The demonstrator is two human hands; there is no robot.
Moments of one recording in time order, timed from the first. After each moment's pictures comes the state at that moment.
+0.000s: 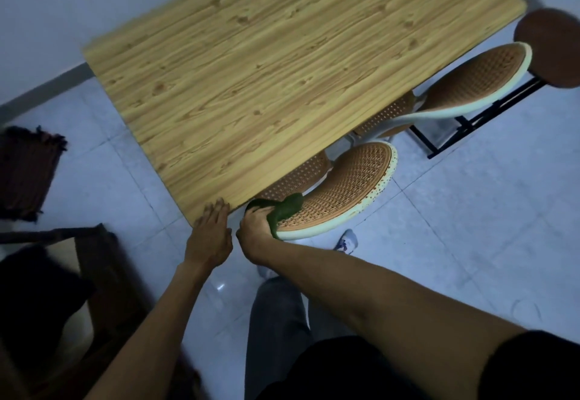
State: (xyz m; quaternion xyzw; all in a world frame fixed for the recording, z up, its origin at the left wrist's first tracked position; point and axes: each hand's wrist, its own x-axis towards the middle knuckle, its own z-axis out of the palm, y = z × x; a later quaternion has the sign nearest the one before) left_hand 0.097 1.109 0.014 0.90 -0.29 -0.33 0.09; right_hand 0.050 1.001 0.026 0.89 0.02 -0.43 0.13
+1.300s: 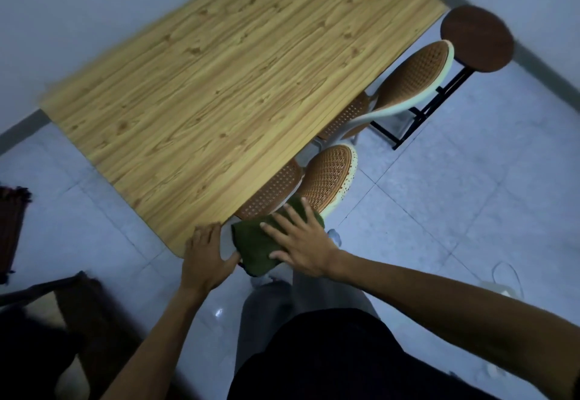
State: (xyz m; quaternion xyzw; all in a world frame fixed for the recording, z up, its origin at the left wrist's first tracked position) left_hand 0.088 1.090 0.043 0.88 -0.32 -0.32 0.13; right_hand -0.070 0.885 0.059 0.99 -0.03 -0.13 -0.07
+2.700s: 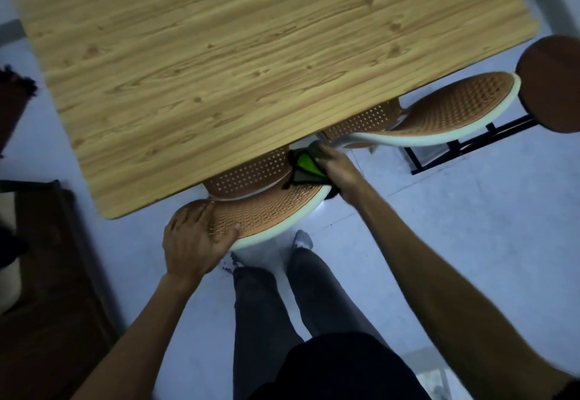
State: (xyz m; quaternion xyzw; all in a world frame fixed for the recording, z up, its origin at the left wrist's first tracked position) left_hand -0.004 0.954 0.040 0.96 -0.21 -0.14 0.10; right_hand -0.013 0.628 0.034 0.67 -0.39 -0.20 -0.59
